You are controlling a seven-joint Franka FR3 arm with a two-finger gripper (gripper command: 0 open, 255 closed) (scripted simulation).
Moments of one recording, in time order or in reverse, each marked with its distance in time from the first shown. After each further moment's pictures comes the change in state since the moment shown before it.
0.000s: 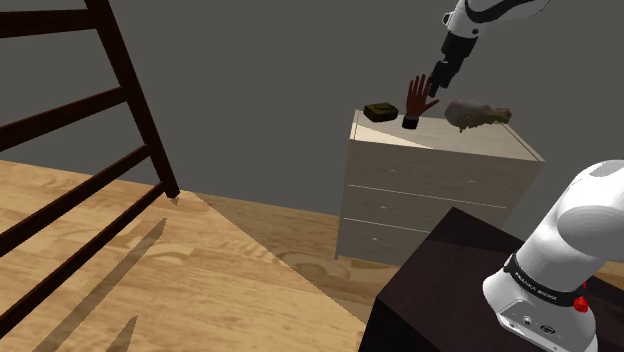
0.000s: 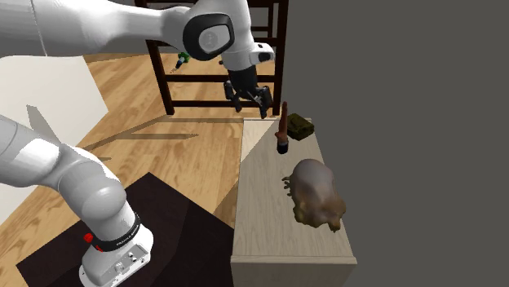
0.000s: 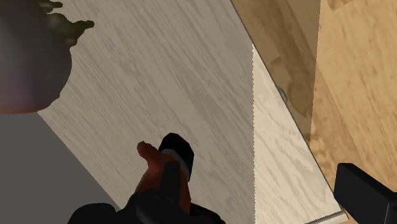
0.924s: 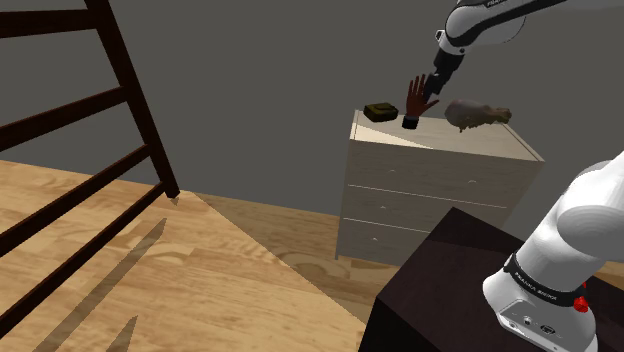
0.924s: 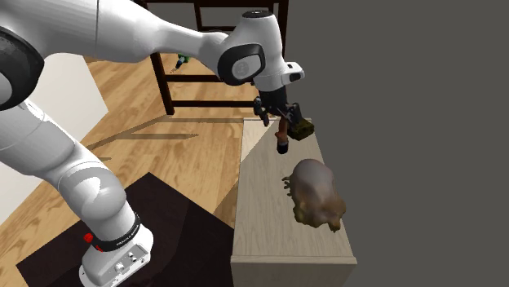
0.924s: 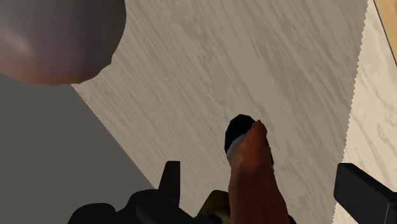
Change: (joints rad) arm -0.003 0.220 -0.123 0.058 0.047 0.227 -0.139
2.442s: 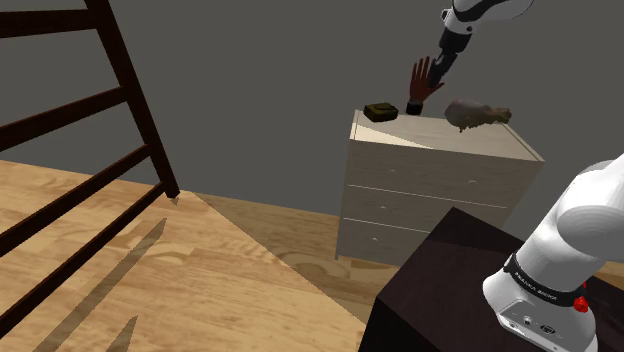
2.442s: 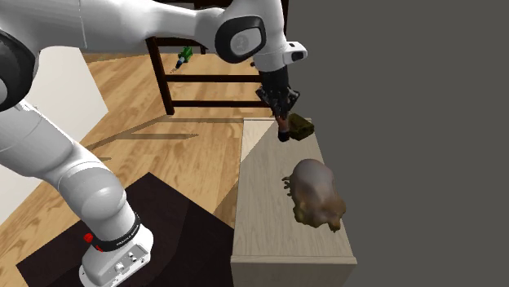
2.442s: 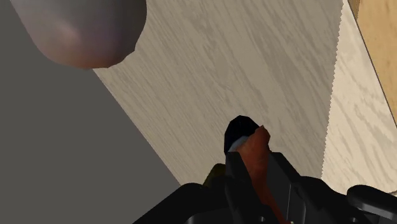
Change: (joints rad) arm 0.003 -0.024 0.014 0.113 -0.002 -0.136 0.003
